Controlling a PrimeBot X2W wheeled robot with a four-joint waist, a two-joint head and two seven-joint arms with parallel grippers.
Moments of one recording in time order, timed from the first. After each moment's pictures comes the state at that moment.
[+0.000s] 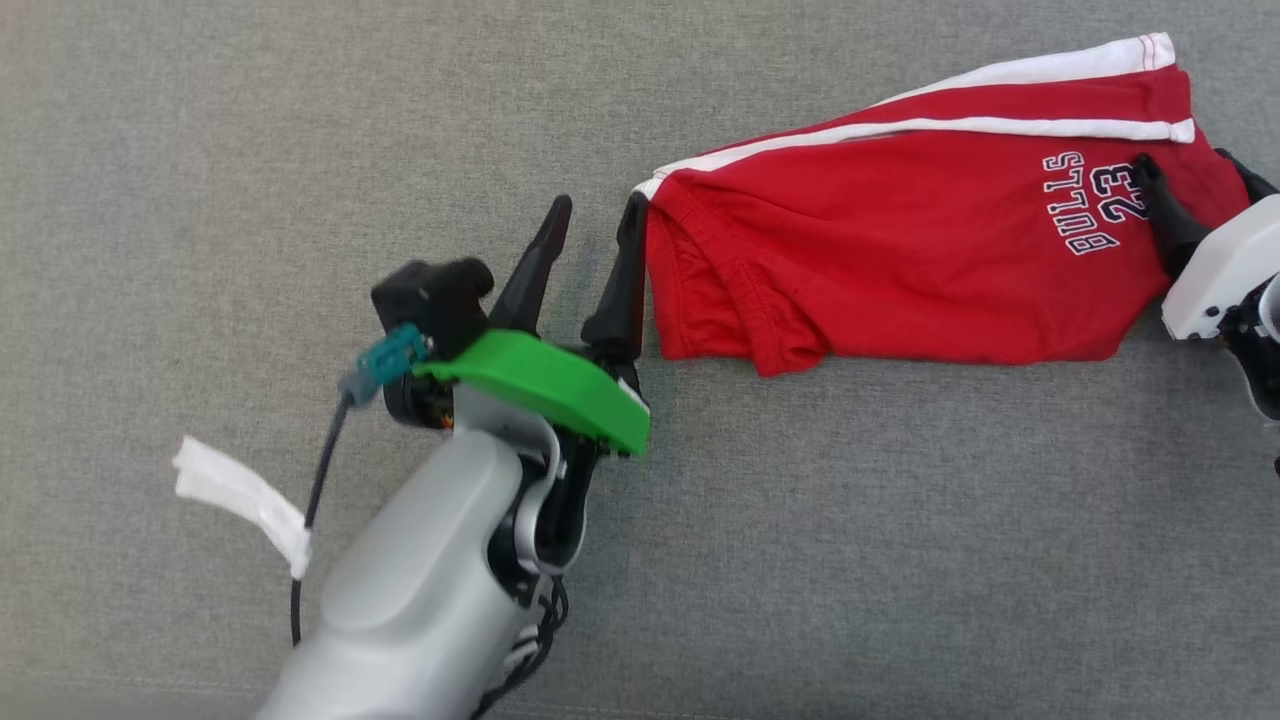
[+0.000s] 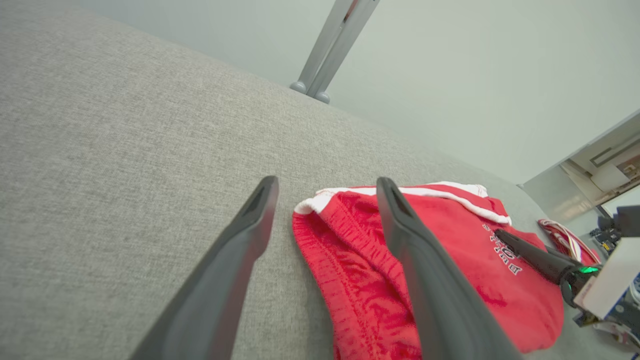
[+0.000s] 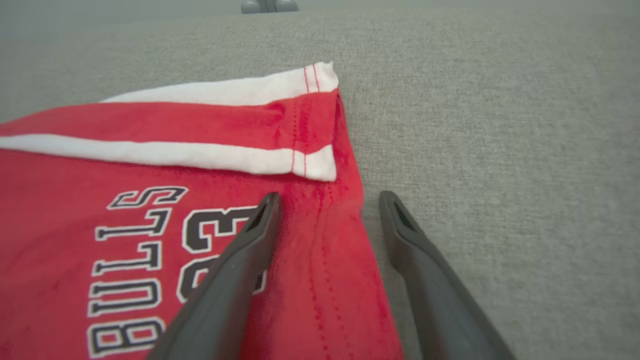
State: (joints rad) left arm -0.67 0.10 -0.73 0.35 -0.98 0.16 -0.26; right arm -0.71 -0.51 0.24 0.65 0.59 0.13 0.08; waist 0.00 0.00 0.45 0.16
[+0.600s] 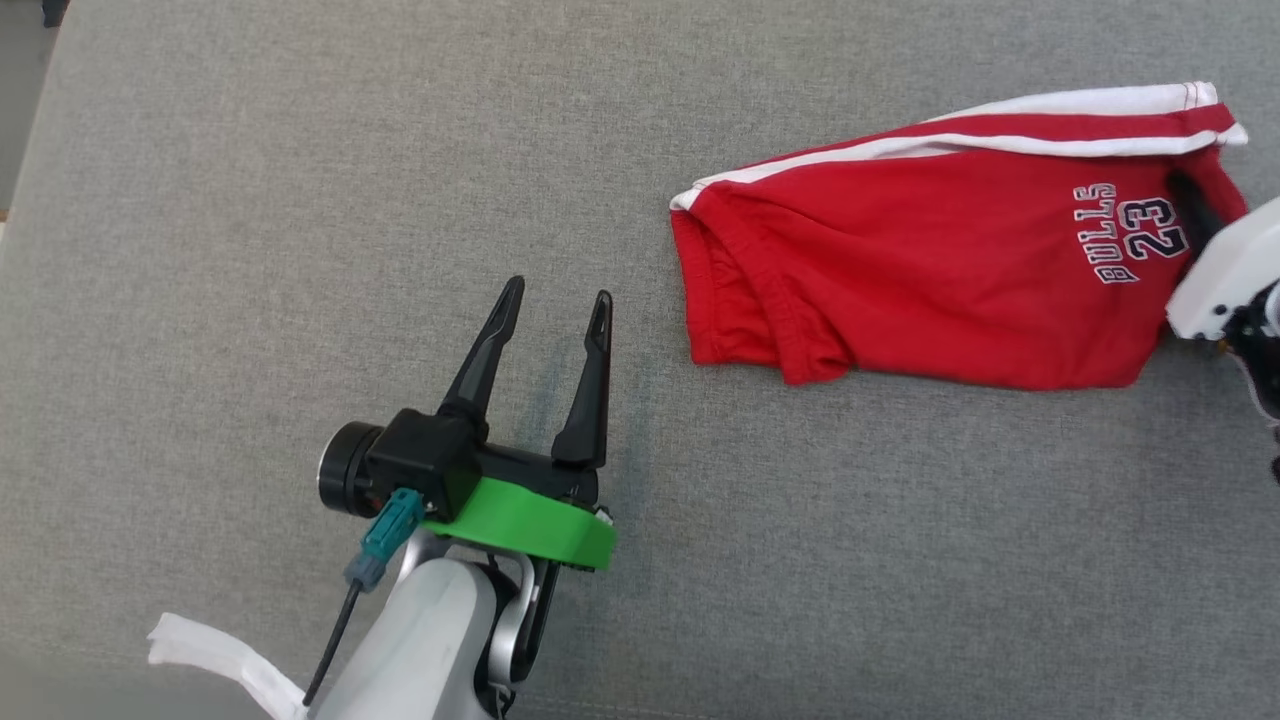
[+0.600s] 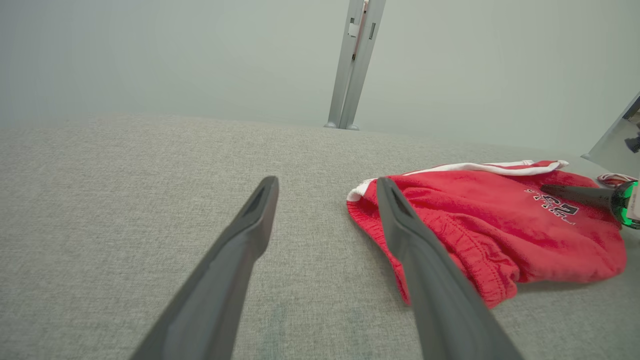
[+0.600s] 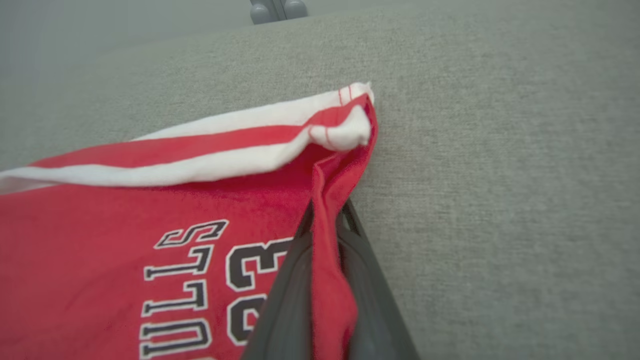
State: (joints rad) left arm -0.34 0.05 -0.49 0.14 -0.38 0.08 -0.26; right arm -0.72 -0.49 0.20 0.70 0.66 0.13 0.13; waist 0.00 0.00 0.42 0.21
